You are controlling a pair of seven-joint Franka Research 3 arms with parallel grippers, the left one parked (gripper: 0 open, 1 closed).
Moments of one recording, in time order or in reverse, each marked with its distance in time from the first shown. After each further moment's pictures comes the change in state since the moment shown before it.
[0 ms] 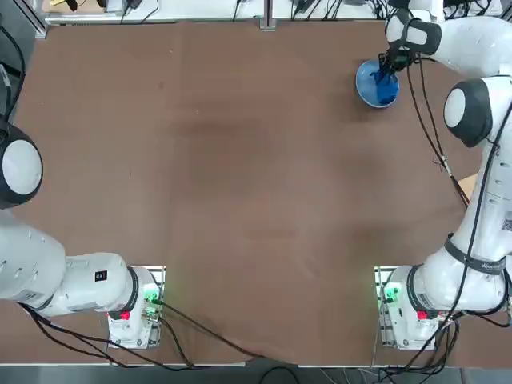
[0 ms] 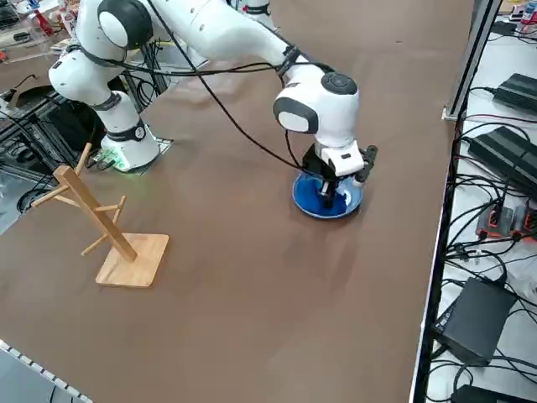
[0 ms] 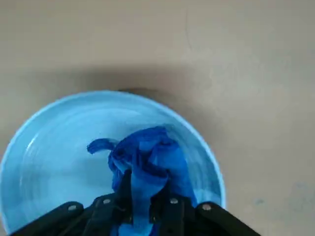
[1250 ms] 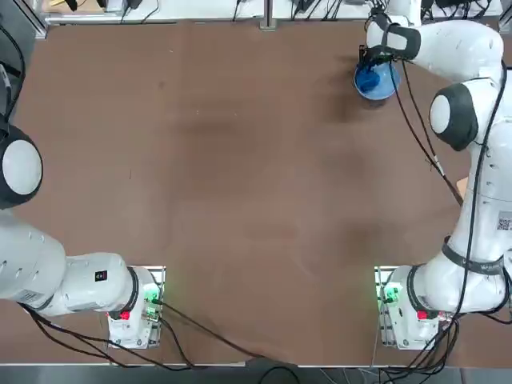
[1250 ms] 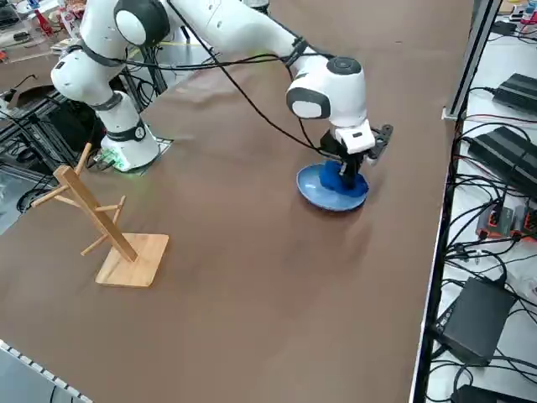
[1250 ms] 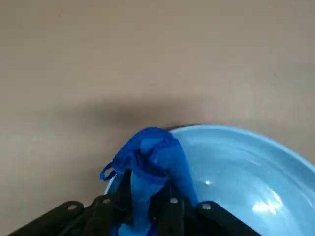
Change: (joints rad) arm 0.103 0.032 -0.001 0.013 0.025 0.188 0.152
